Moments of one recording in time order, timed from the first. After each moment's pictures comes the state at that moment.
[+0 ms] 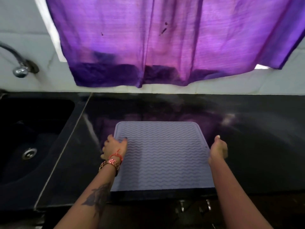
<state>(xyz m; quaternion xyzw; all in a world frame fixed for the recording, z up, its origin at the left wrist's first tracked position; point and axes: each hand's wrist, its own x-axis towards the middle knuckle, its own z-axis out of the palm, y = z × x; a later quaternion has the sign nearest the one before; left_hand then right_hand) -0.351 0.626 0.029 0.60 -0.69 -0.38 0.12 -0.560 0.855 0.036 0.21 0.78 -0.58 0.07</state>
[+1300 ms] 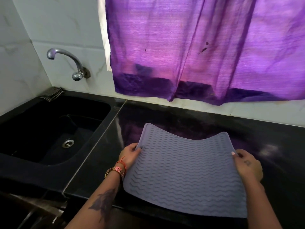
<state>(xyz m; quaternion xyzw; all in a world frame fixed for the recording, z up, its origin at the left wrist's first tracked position) -0.309 0.605 0.033 0.46 -0.71 -0.51 0.15 -0.585 0.839 0.071 -0.11 0.95 -0.30 0.08</state>
